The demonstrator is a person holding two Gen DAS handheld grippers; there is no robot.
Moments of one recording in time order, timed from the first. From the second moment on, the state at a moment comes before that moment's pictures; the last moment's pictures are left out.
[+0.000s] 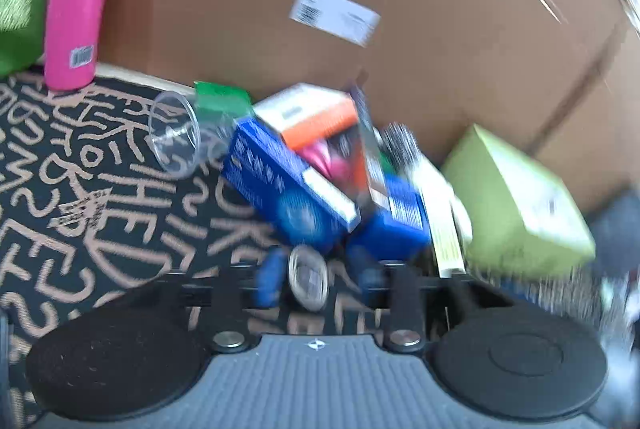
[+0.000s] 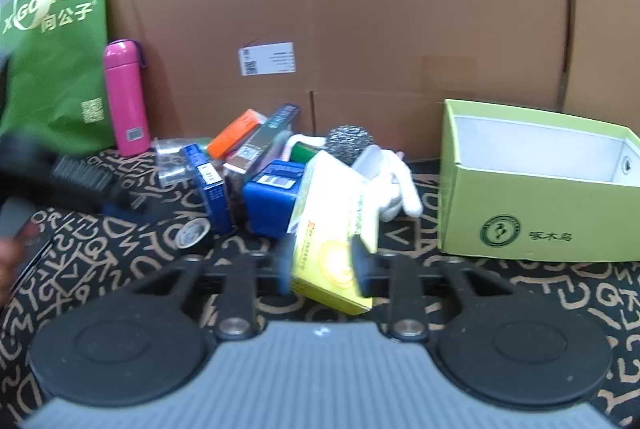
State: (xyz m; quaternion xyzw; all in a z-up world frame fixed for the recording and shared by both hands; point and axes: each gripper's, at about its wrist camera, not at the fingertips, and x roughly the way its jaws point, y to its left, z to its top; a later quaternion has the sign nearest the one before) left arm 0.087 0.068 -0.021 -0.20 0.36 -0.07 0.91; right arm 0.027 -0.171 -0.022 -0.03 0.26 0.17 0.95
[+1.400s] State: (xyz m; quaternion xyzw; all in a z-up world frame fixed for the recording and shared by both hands) left arm 0.100 0.130 -0.045 -0.16 0.40 -0.03 0.90; right arm 0.030 -0.162 -0.046 -0.04 0.31 0.19 0.93
